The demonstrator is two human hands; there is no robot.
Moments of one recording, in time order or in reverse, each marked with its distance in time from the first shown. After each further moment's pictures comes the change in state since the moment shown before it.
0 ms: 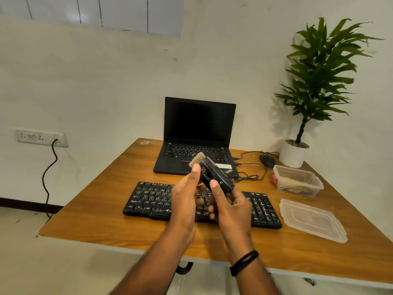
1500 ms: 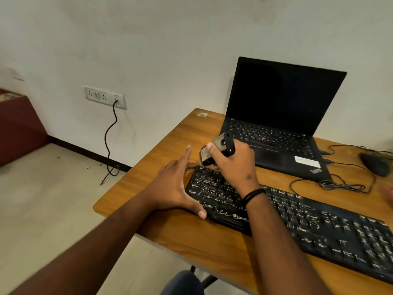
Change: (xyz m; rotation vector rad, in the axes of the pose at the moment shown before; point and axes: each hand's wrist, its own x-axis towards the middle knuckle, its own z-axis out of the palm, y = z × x) left_hand 0.097 0.016 -0.211 1.277 -0.260 -0.045; right_hand 0.128 0.088 0.164 -0.618 -0.402 -0.460
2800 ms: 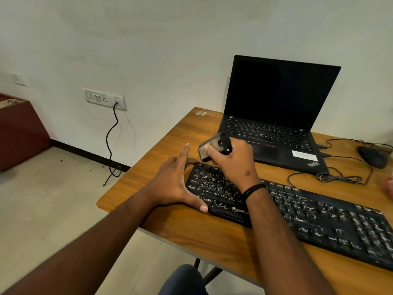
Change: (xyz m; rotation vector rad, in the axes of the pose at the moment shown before) left_hand 0.004 -0.010 0.006 0.053 -0.016 -0.034; right_hand -0.007 -0.001 -0.008 -0.003 -0.056 -0.063
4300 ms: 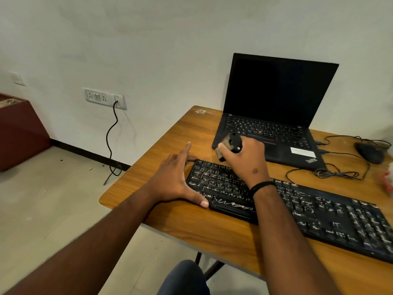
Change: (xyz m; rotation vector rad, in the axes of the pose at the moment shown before) left_hand -0.005 0.007 -0.003 0.002 0.005 -0.020; right_hand -0.005 0.009 -0.018 -0.136 0.055 0.065
